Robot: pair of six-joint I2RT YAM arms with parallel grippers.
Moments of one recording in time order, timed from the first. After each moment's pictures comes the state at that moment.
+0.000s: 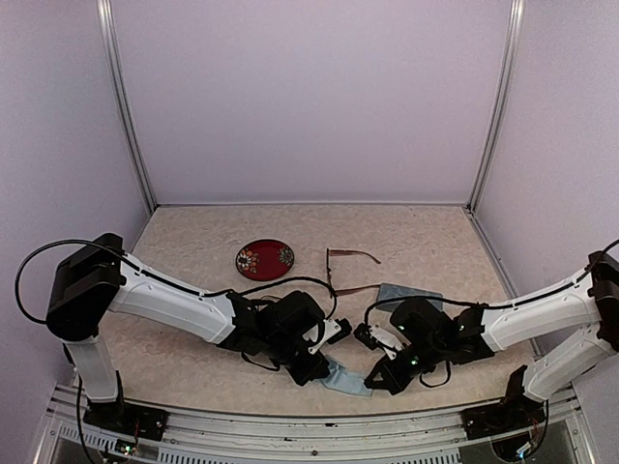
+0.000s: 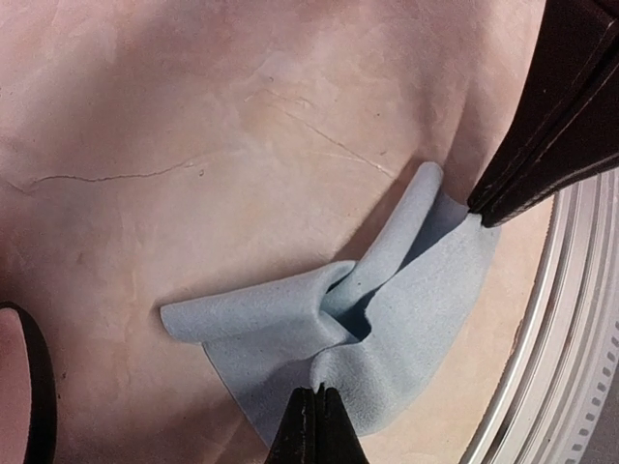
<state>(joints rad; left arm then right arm) -1.18 1.87 1.04 -0.14 0.19 -0.24 1.05 1.39 0.51 -0.08 -0.30 0.39</state>
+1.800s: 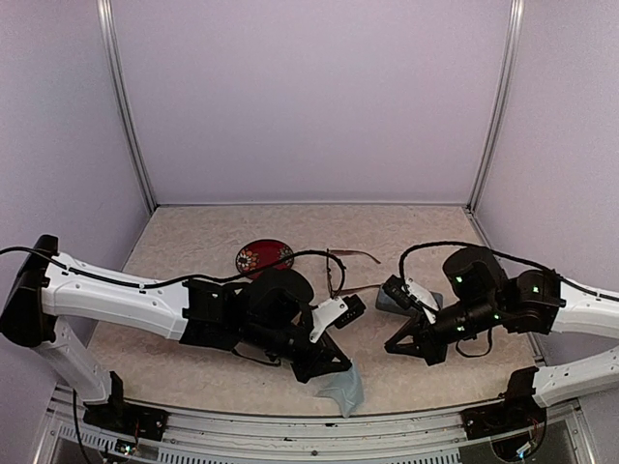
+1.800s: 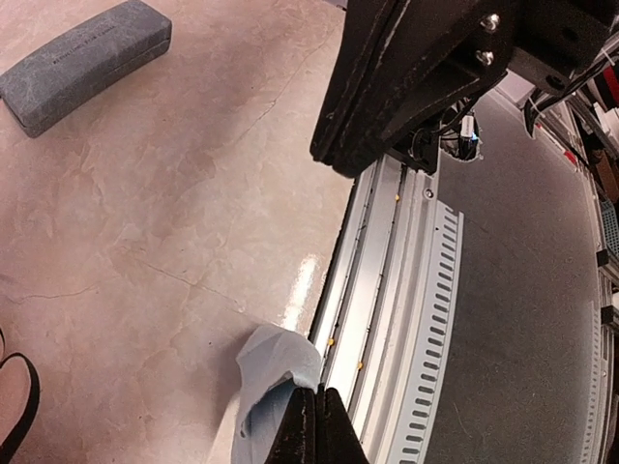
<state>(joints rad) -1.28 1.61 1.08 -0.14 0.23 -0.31 1.01 0.95 0.73 -0.53 -0.32 0.20</state>
